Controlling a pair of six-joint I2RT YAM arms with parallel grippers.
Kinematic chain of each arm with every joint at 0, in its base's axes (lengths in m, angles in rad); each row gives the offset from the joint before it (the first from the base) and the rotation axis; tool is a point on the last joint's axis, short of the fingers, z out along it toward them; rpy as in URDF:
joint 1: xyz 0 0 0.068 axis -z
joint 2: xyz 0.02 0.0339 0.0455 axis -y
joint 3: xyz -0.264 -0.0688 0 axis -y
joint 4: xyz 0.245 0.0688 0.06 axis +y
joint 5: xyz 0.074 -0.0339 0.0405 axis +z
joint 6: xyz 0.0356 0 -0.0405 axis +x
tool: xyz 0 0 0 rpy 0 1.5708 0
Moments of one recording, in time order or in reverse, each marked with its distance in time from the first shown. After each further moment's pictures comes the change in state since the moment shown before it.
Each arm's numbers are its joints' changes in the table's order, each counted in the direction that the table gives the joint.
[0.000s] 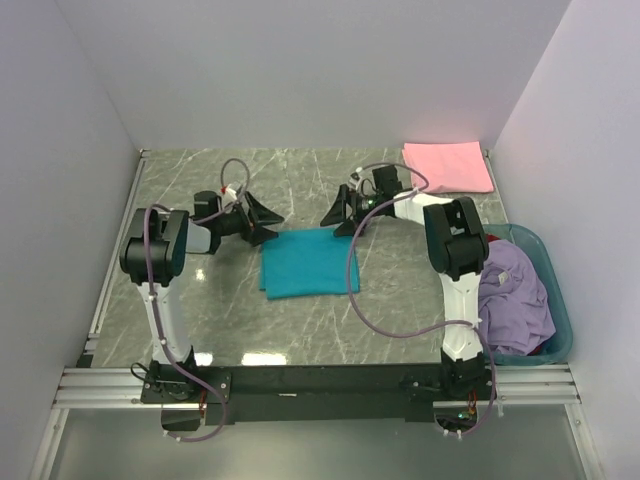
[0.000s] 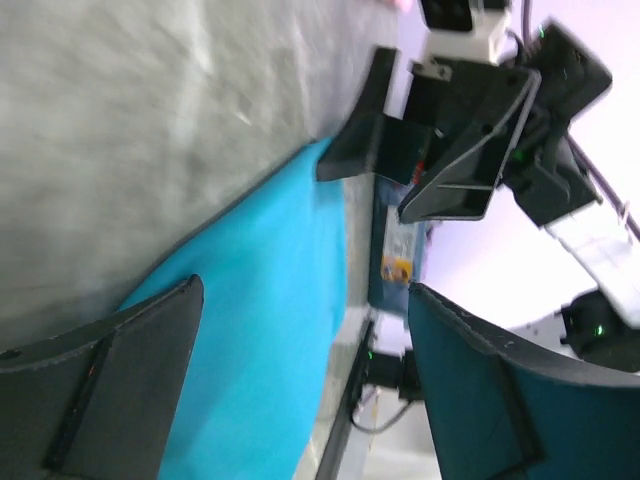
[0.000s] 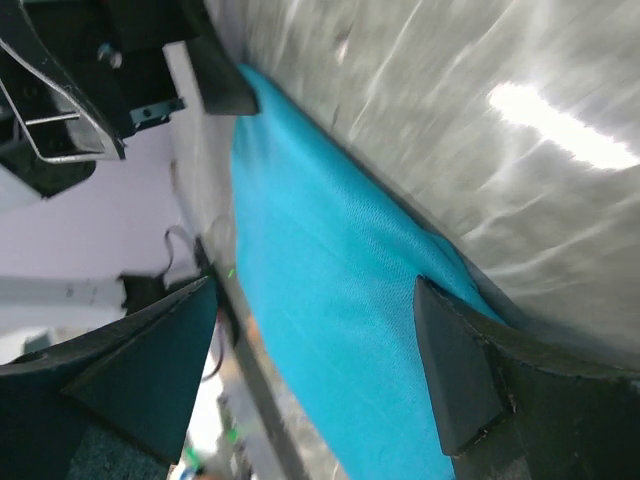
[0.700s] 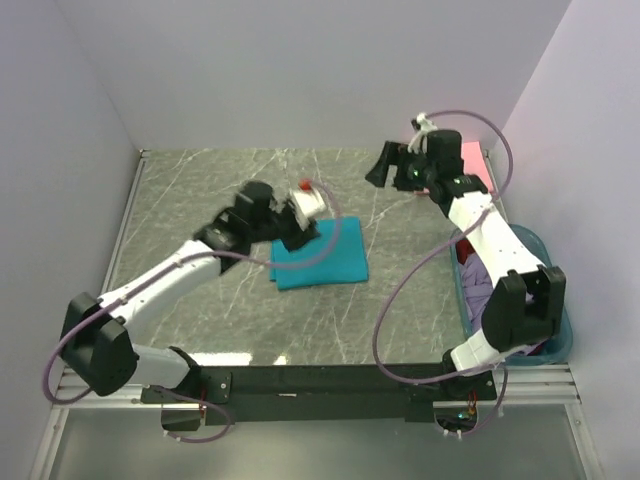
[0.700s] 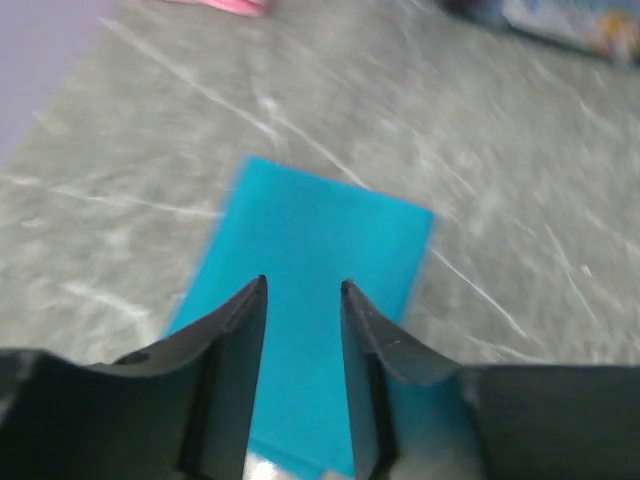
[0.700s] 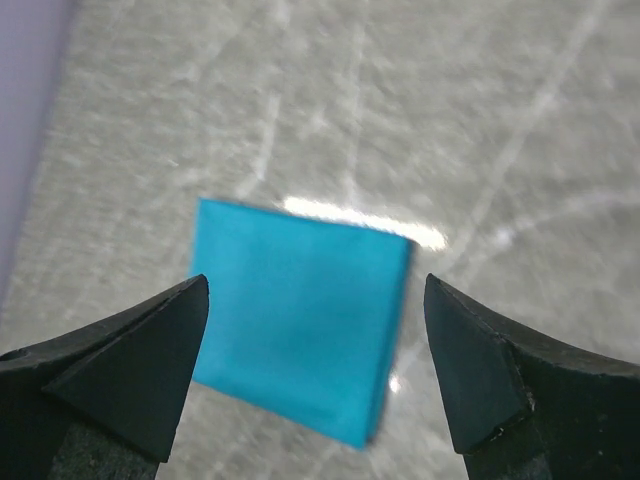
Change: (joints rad) left arm 0.490 0.754 0.145 0.816 0.555 1.271; right arm 0.075 0.640 -0.064 0.156 -0.601 -0.191
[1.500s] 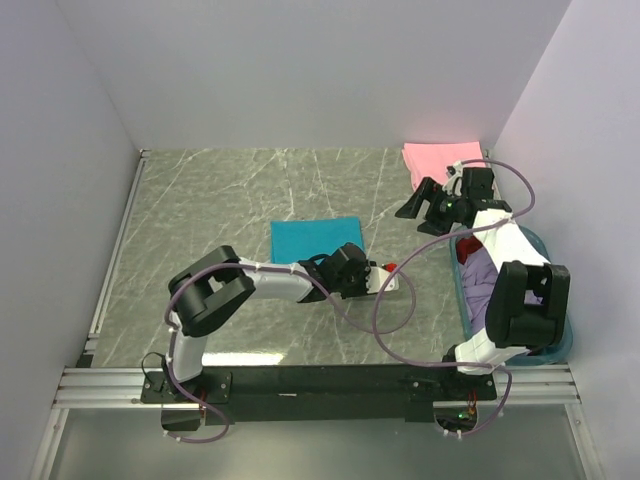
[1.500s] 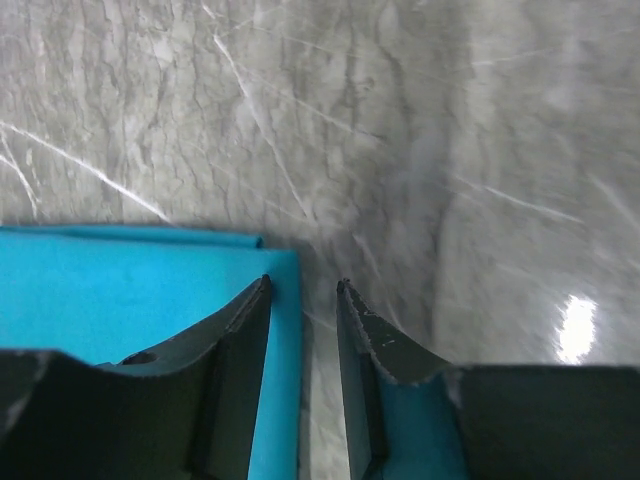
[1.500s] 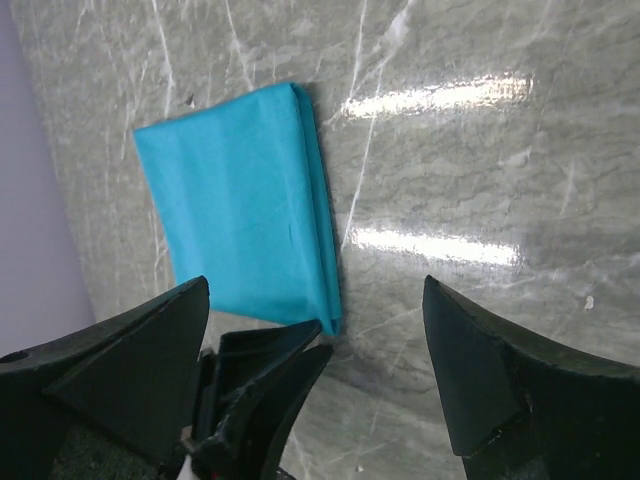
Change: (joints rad) left arm 0.471 -0.596 0.012 -0.277 0.367 0.294; right arm 0.283 0.047 -0.309 0.105 0.206 0.081
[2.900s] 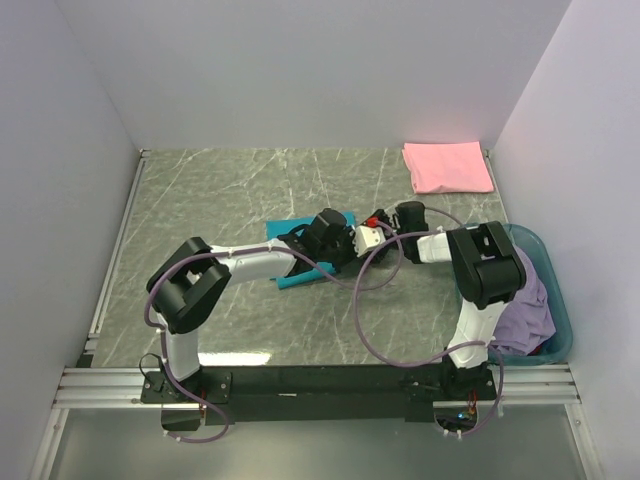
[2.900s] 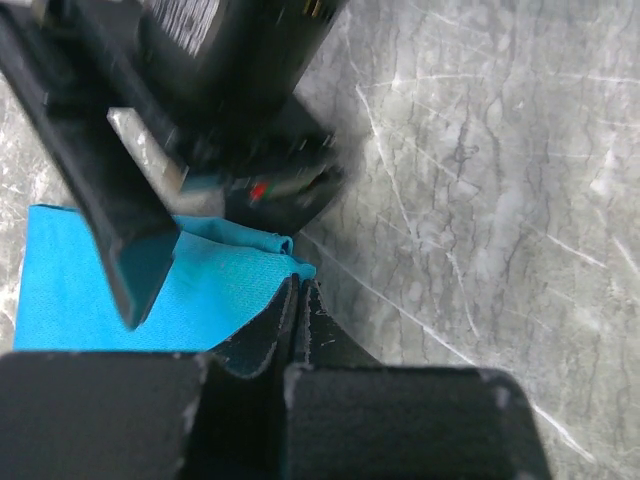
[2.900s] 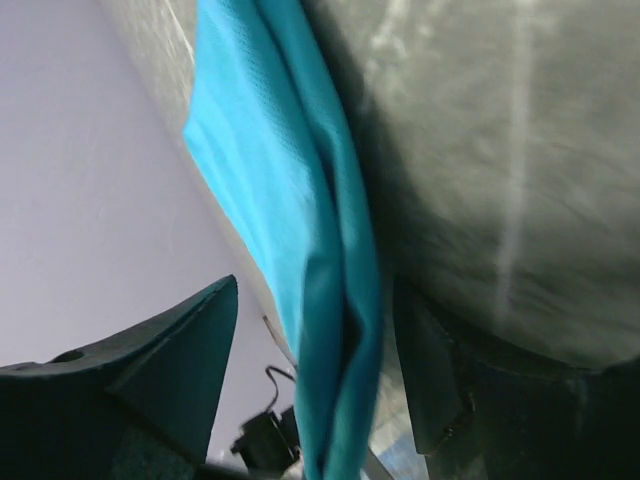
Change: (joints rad) left arm -0.160 0.069 0.074 0.050 -0.174 -0.182; right arm -0.306 -0.335 -0.288 -0.767 0.048 0.744
